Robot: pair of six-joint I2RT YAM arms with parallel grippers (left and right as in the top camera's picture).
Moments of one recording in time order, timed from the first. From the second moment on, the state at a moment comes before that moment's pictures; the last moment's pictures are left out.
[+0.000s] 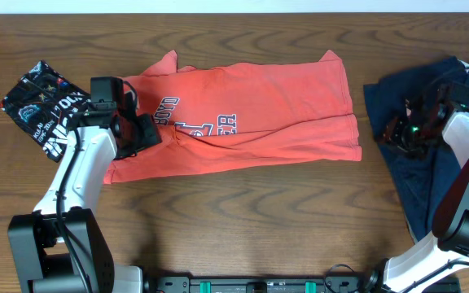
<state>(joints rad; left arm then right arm) 0.07 1.60 1.06 -0.71 0.18 -0.30 -0.36 1.87 1.17 -0.73 -0.41 0.09</state>
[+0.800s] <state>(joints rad) 0.07 1.78 1.01 -0.70 0.09 -0.33 -0.12 1.87 1.18 -0.57 -0.25 0.13</state>
